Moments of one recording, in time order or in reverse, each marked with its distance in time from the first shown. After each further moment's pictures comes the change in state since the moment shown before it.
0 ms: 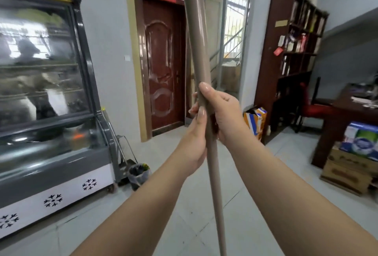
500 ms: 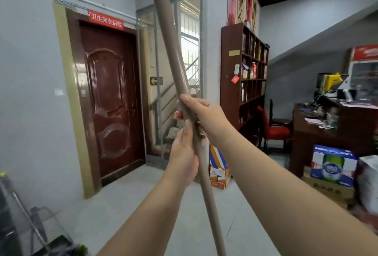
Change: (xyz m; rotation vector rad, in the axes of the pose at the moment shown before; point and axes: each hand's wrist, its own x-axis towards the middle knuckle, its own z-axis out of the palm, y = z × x) left_hand 0.357 -0.114 0.019 -0.218 -0.034 0.086; right_hand 0.297 0.051 -0.185 -0.240 0.070 -0.018
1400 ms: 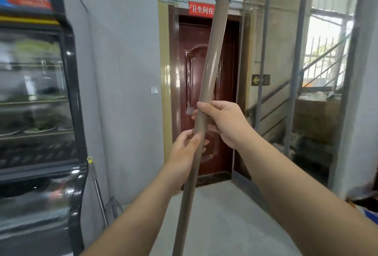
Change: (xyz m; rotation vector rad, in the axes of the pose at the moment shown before) left_hand 0.372 -0.068 -0.283 0.900 0.565 0.095; right_hand 0.452 0.260 0.038 0.288 -0.475 0.048
